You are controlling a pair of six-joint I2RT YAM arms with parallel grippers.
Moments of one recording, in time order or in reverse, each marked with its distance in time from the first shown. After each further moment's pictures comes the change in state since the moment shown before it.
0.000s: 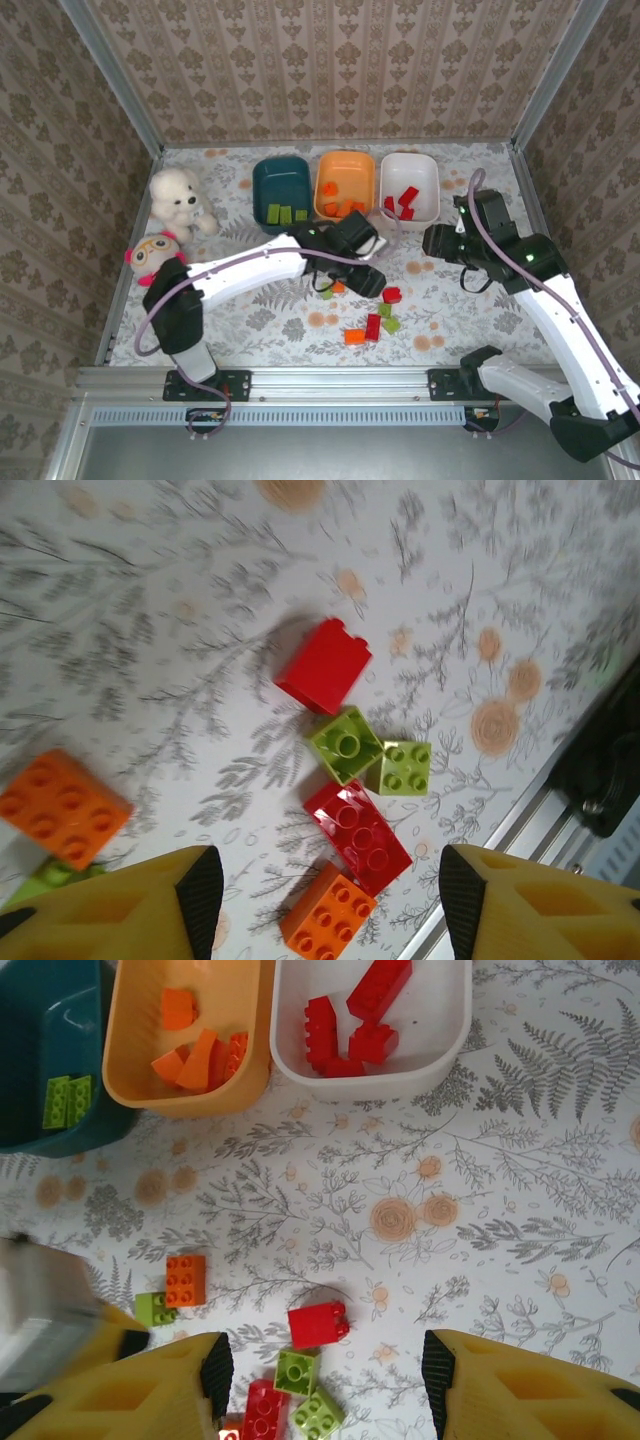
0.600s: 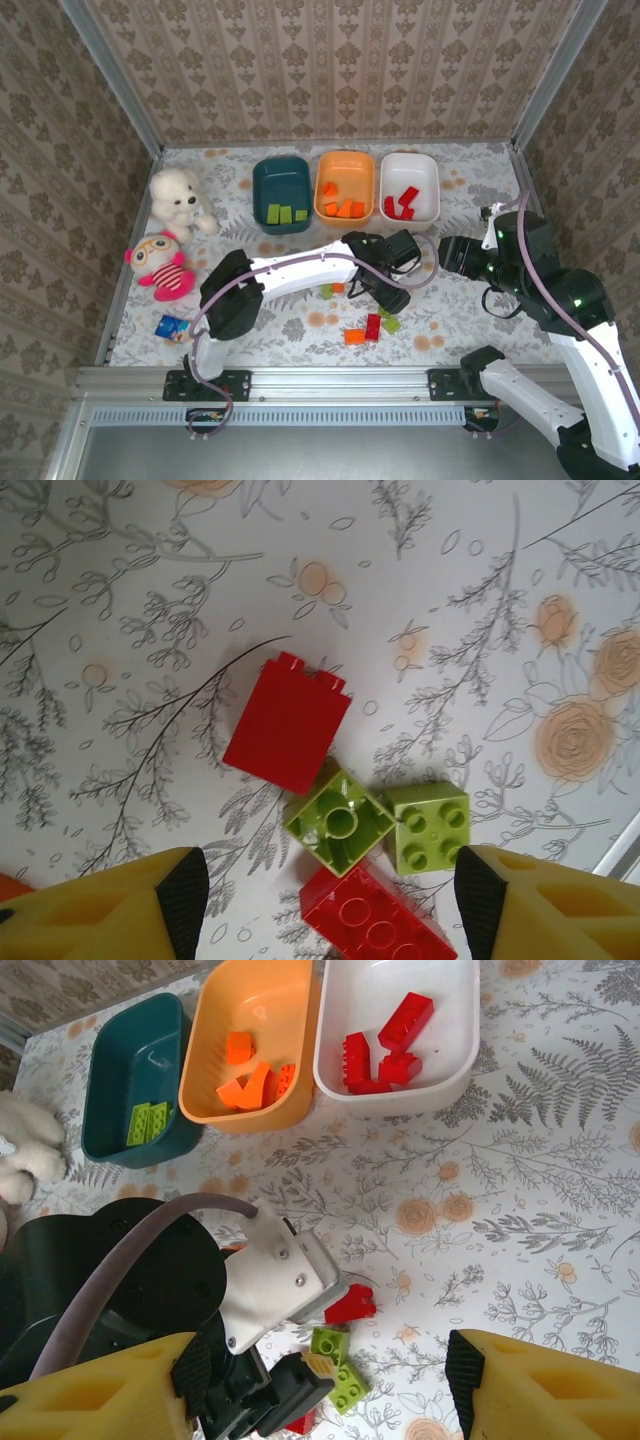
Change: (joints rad) left arm -0.092 0.279 0.243 -0.103 -0.132 0.110; right arm -0.005 -0.163 0.056 -0.089 -0.044 0.009
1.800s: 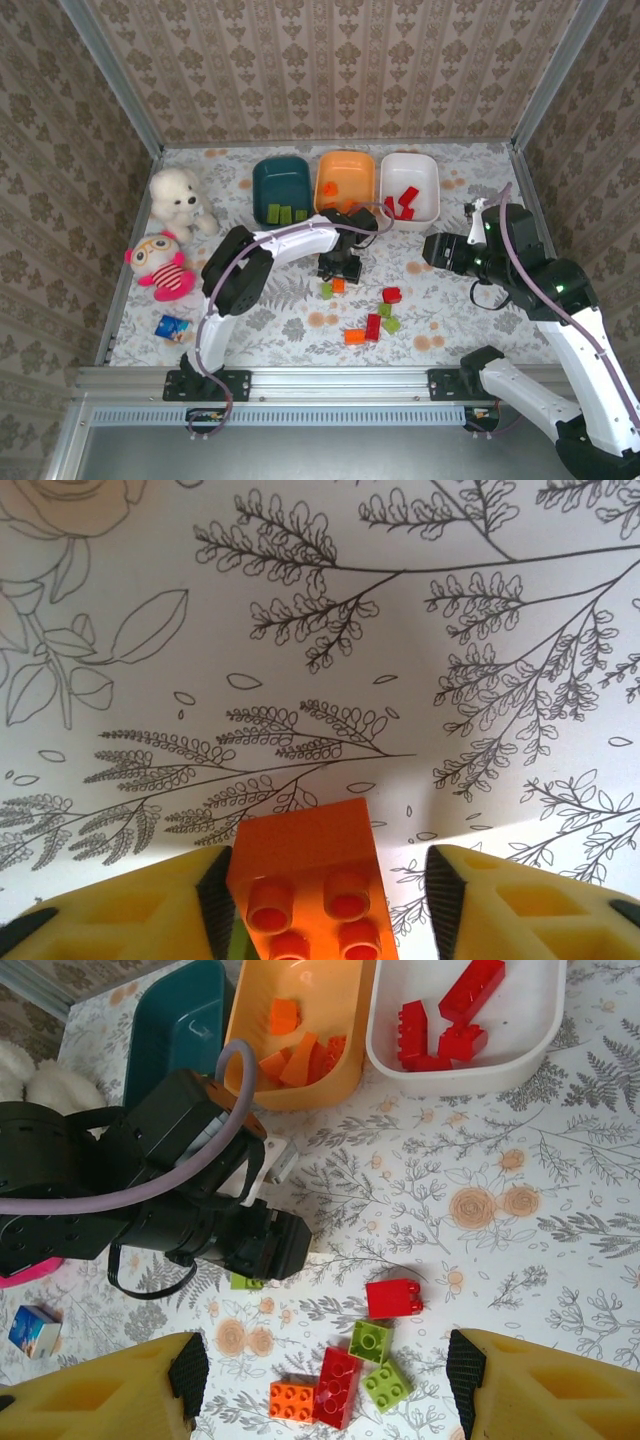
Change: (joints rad) left arm 0.258 0.106 -0.062 -0.112 -0.035 -0.383; right arm 0.000 0.040 -0.051 0.085 -0.108 0.000
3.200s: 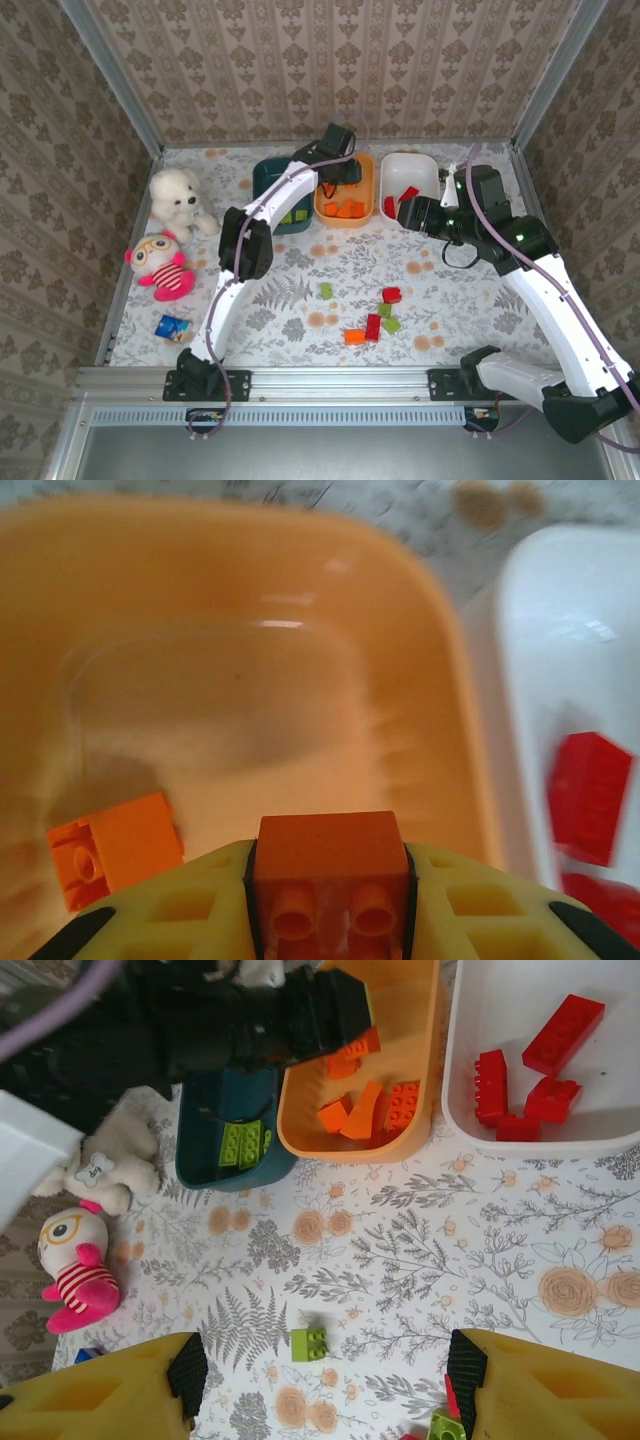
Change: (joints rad) left arm 0.309 0.404 0.782 0.272 0.024 0.143; right arm -0.010 0.249 0.078 0.216 -0.076 0.048
